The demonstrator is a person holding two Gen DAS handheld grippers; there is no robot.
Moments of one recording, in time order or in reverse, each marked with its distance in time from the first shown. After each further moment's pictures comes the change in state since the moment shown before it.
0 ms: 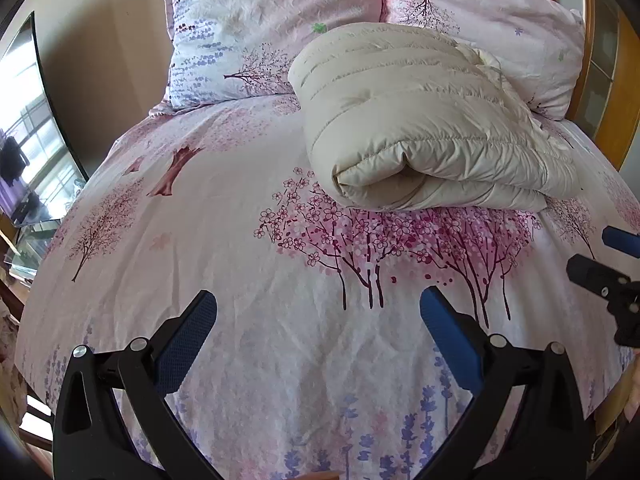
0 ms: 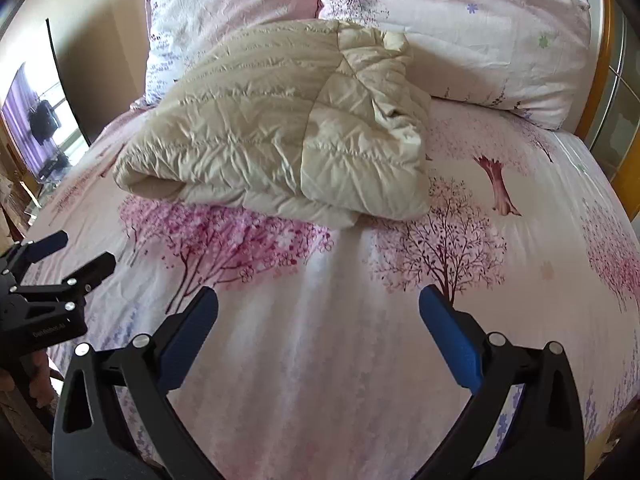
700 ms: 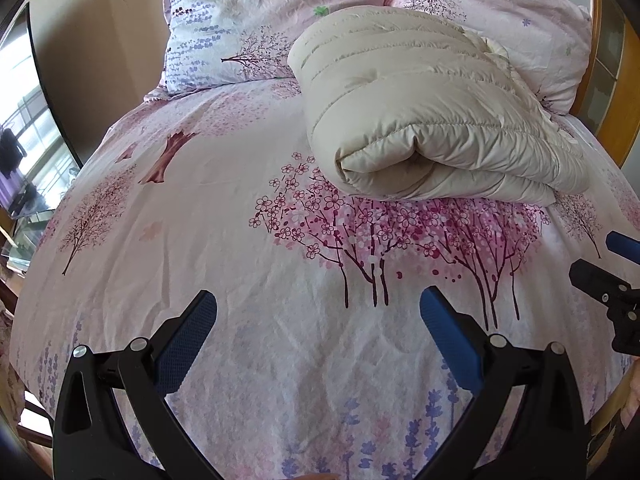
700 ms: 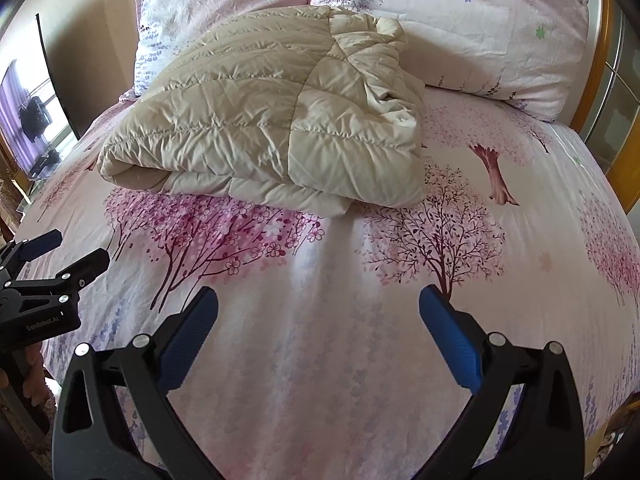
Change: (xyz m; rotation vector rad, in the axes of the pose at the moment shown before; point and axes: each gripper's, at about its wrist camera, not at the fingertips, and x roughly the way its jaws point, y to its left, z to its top) left arm 0.011 0.003 0.002 -0.012 0.049 -0.008; right arm 0.008 -0.003 0.000 0.009 0.031 -0.026
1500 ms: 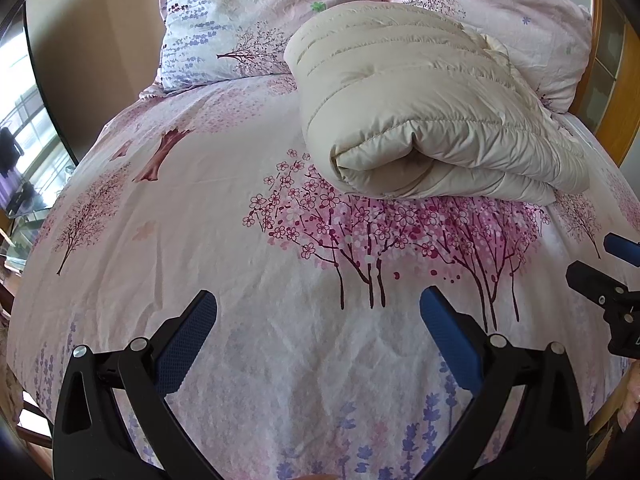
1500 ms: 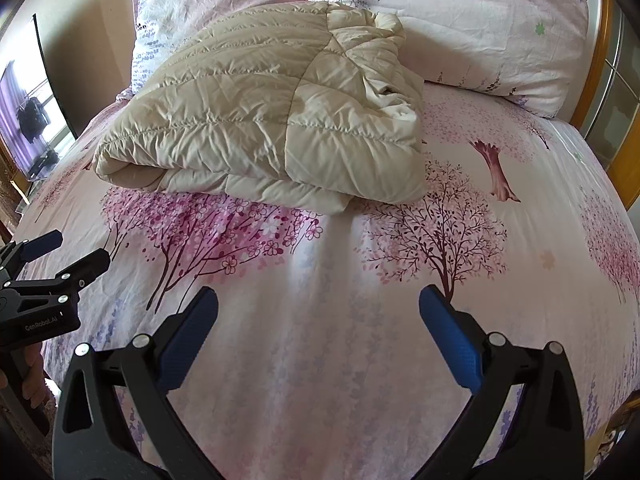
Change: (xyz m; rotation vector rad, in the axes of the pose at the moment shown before) left arm 0.006 -0.002 0.001 -0.002 0.008 -0.007; right arm 0.004 -0.002 -0.001 0.004 0.009 0.001
